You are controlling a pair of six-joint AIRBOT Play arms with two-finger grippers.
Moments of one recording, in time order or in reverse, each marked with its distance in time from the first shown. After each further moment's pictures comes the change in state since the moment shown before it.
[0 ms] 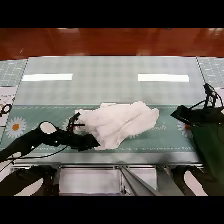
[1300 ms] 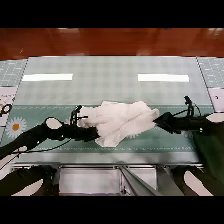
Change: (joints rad) left arm -0.048 -0.057 0.087 -0.047 0.166 0.043; right arm 0.000 -0.167 -0.192 0.501 -0.046 -0.331
